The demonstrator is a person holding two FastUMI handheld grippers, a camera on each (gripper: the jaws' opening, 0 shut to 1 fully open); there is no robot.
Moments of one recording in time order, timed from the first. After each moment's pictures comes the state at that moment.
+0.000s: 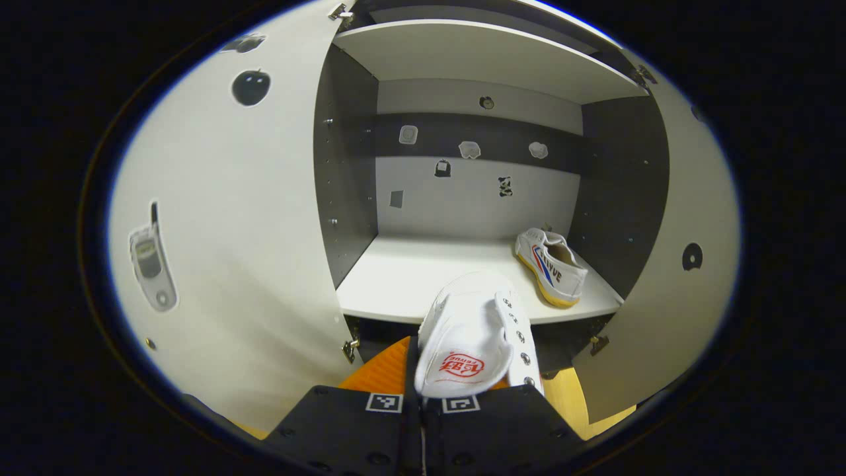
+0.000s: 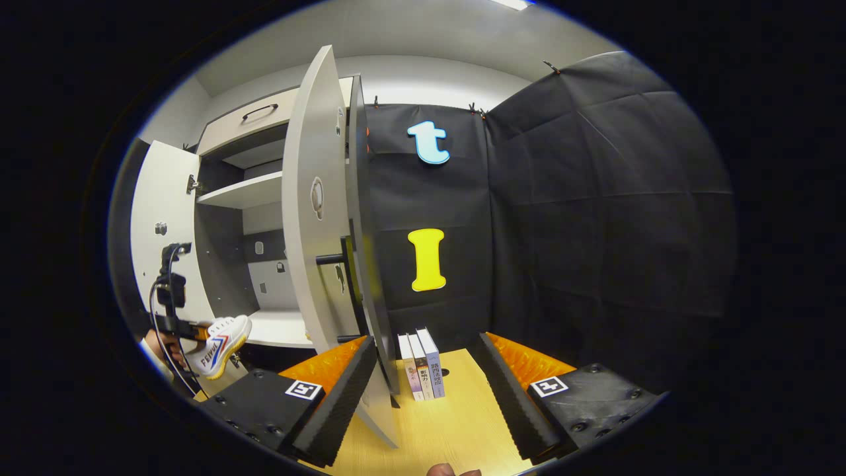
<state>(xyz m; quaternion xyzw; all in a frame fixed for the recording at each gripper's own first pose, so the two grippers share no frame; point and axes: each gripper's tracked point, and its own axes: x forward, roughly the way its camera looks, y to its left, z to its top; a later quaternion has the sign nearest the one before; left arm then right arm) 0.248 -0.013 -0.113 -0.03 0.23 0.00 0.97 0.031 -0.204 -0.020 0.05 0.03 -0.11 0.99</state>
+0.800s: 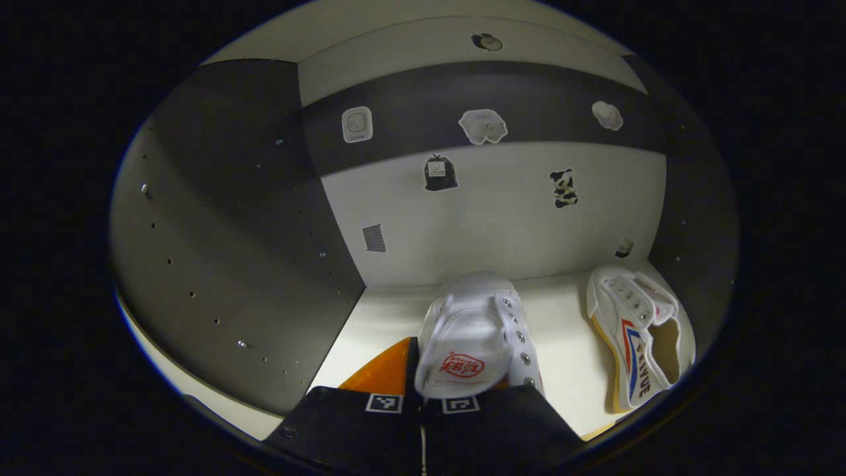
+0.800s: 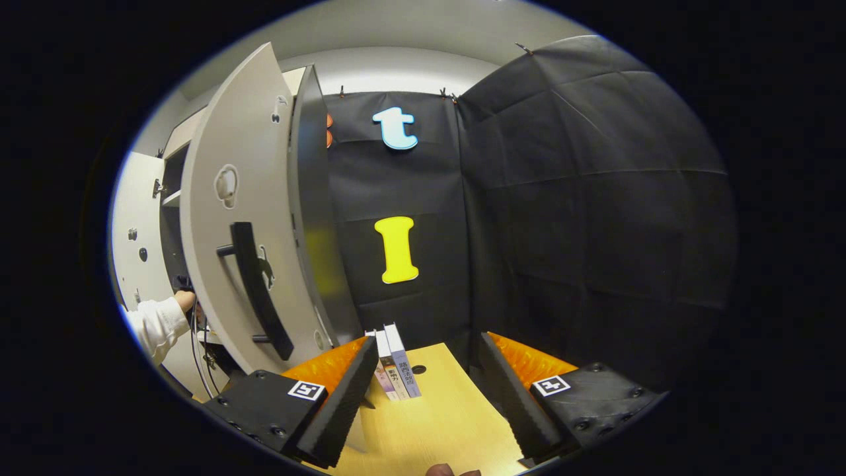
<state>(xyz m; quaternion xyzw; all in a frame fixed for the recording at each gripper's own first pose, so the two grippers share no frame) 0.470 -0.024 -0.131 0.07 0.28 0.06 0.96 0.065 -0.286 -0.047 0.07 0.05 -0.15 0.98</state>
